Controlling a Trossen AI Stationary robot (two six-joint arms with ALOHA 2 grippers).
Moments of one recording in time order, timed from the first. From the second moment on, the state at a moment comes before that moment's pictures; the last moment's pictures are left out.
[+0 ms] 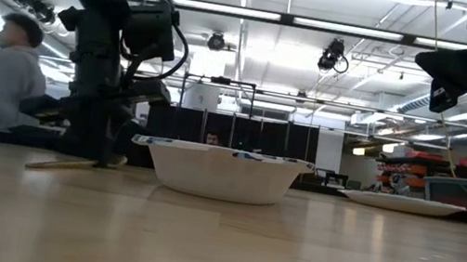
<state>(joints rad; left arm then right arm) 0.17 1.56 0.69 -0.39 0.18 -1.35 -0.06 0.02 0.01 0.09 -0.05 0.13</state>
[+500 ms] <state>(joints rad) 0.17 1.56 0.69 -0.36 0.18 -1.35 -0.06 0.02 0.01 0.09 -0.05 0.13</state>
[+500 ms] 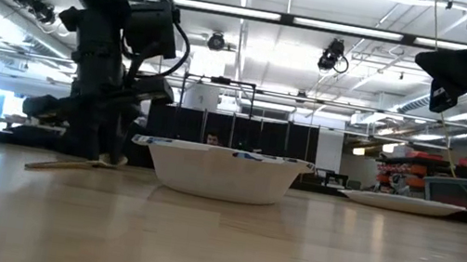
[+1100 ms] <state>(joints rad) 0.17 1.45 0.69 -0.37 0.18 -1.31 -0.06 0.08 0.37 -0.38 -0.03 0.18</state>
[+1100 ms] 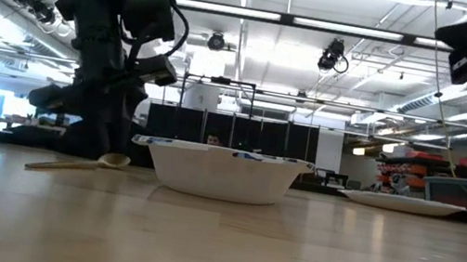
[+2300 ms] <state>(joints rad) 0.00 0.94 0.69 -0.38 -0.09 -0.68 -0.15 1.30 1.10 -0.63 -0.33 0.52</state>
